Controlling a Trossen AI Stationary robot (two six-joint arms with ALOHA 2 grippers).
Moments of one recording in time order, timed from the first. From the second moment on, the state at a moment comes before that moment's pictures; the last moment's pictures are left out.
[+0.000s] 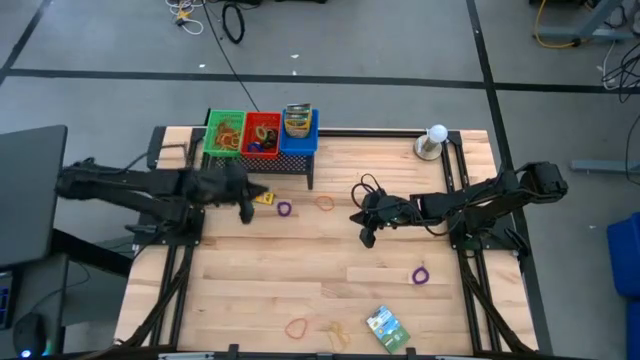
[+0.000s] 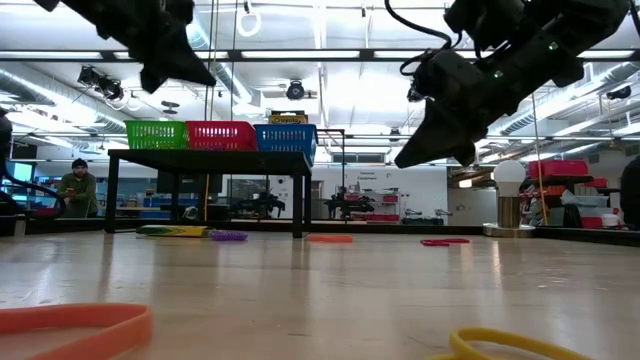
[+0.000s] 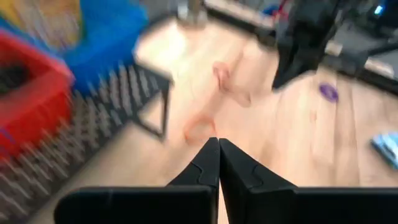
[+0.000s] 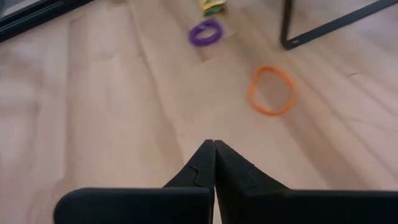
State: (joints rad) left arm -0.06 0.79 0.65 -0.34 -0.40 -0.40; right arm 0.07 1.39 0.60 0.16 0.20 0.45
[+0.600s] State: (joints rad) left arm -0.41 1.14 0.38 0.45 -0.65 -0.56; right arm 0.18 1.28 0.87 -0.64 0.18 0.45
